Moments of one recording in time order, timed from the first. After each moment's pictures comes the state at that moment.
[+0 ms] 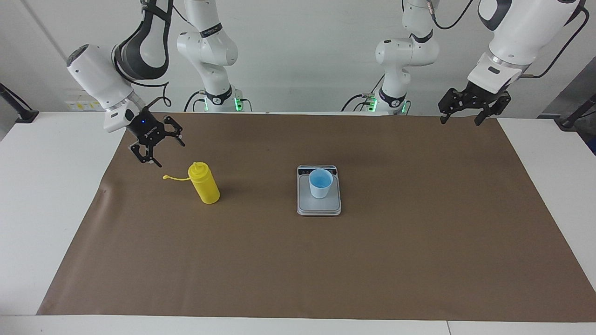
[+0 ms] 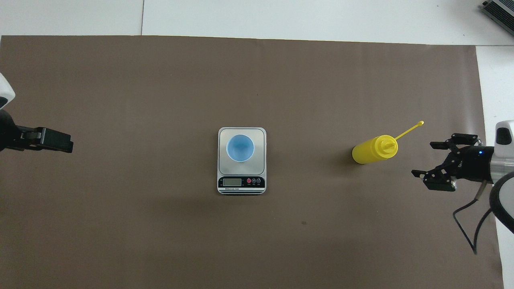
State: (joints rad) left arm -0.03 -0.08 -0.06 -1.65 -0.02 1.54 0.00; right arm -0.28 -0.19 0.09 -2.24 0.47 2.10 -1.21
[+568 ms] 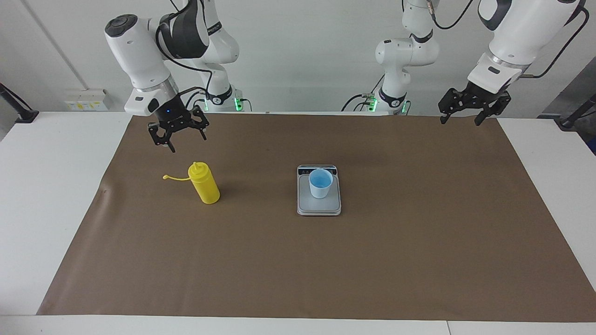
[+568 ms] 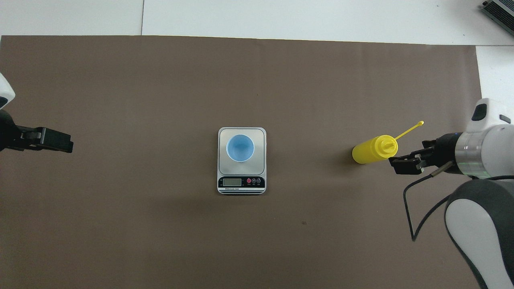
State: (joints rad) left arm -0.03 -0.08 -0.06 -1.65 -0.02 1.54 0.00; right arm -0.07 -0.20 0.10 -2.07 0.16 1.99 -0.39
